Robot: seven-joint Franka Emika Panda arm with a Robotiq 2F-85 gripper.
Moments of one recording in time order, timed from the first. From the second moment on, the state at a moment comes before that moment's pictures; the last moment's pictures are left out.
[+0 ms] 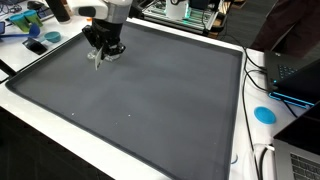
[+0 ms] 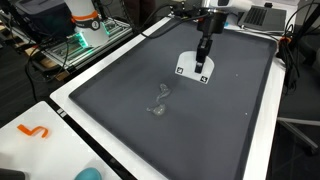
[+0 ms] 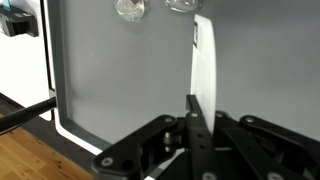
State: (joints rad) arm 0.13 0.47 -0.05 -1.83 -0.61 2.30 0.30
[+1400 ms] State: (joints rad) arm -0.04 0.46 -0.05 -1.78 -0.16 2.33 0.07
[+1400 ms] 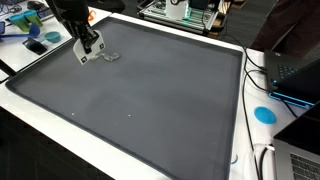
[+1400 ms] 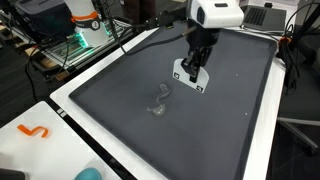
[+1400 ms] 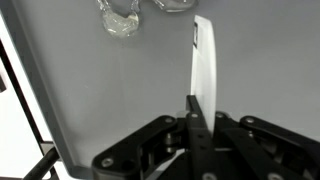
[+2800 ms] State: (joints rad) arm -0.34 0.44 -0.05 -1.79 0.38 2.33 -0.38
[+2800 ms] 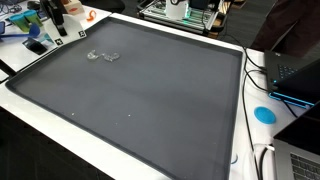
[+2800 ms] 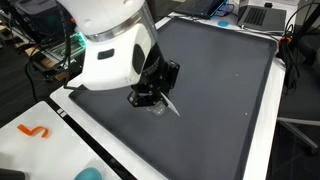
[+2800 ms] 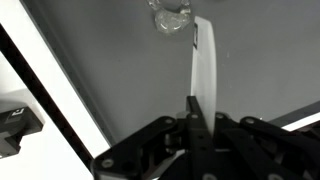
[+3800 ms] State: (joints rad) arm -0.42 0.44 -0.03 -1.86 0.63 2.36 -0.63
